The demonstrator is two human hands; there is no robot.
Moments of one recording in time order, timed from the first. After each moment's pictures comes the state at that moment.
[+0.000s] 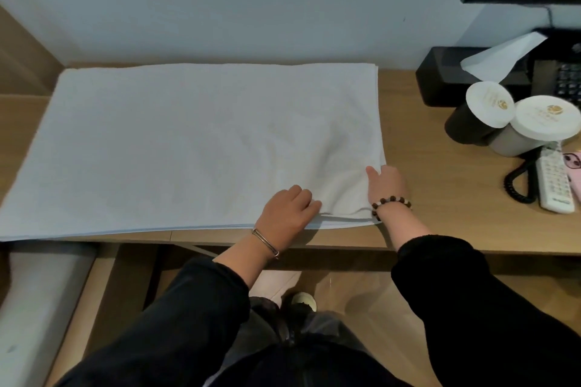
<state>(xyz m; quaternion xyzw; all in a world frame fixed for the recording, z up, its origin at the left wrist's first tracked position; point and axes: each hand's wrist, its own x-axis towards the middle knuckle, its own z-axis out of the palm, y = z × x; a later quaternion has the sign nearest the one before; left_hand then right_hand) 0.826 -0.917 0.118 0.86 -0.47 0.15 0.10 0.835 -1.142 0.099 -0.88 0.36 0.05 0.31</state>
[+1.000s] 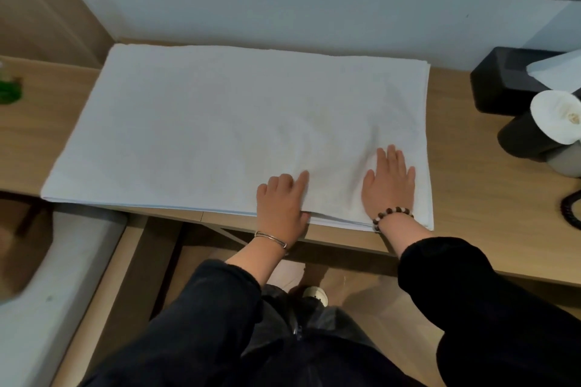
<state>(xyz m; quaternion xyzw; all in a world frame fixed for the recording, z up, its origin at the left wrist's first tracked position) 0.821 -0.878 0.111 0.99 -0.13 0.02 0.09 0.847 -1.088 0.075 -0.99 0.15 0.04 0.07</state>
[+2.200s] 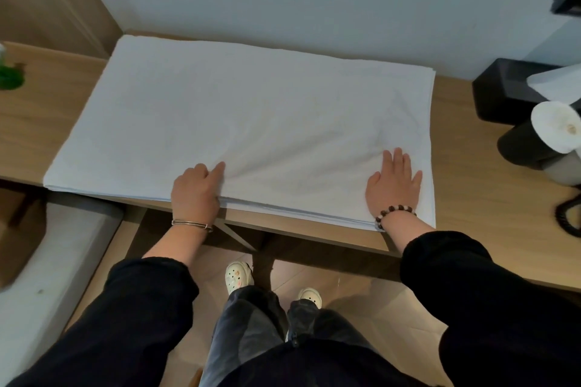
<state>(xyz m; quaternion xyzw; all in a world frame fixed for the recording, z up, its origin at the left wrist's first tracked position) 0.841 -0.736 0.112 0.99 -0.06 0.09 0.06 0.849 -1.083 0.083 -0.98 0.17 0.08 0.03</state>
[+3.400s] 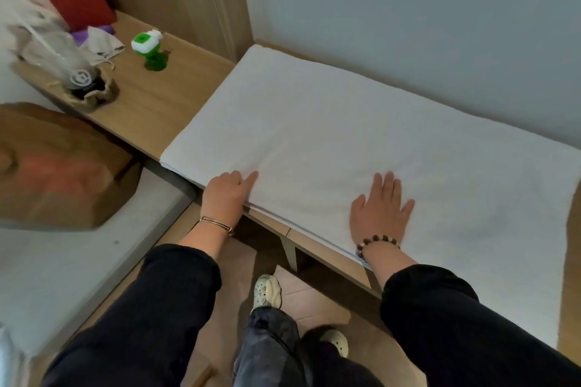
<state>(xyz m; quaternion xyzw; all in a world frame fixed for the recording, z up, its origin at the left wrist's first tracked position) 0.841 -0.629 0.118 1.00 -0.01 0.06 0.01 0.897 -0.898 0.075 -0.99 0.04 0.08 0.06</state>
